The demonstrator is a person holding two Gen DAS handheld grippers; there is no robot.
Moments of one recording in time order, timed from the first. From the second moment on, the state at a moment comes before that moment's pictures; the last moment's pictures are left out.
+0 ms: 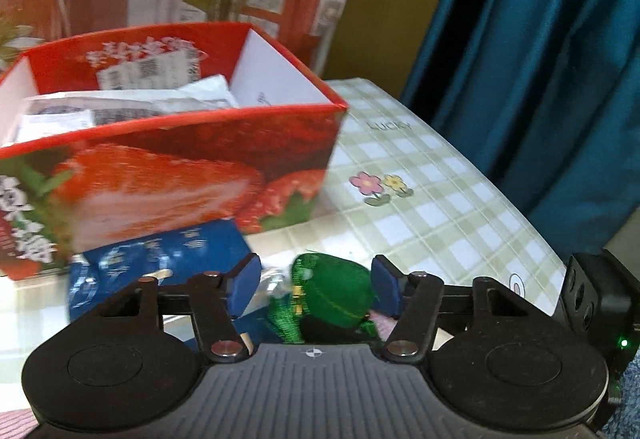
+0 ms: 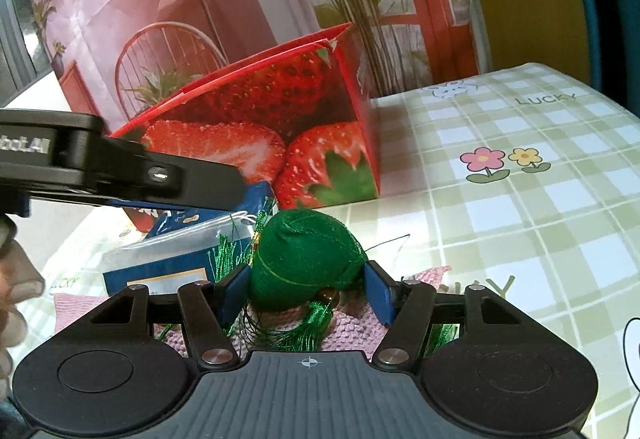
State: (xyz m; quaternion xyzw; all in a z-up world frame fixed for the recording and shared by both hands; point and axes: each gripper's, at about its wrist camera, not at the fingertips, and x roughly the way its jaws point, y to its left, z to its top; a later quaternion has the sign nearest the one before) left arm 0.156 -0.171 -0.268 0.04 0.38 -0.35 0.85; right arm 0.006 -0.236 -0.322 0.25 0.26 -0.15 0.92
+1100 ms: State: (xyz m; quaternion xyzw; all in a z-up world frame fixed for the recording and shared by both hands) left arm 0.172 -0.157 -0.210 -0.03 0.33 -0.40 0.86; right arm 0.006 -0.257 -0.247 0.24 0.17 -0.10 0.95
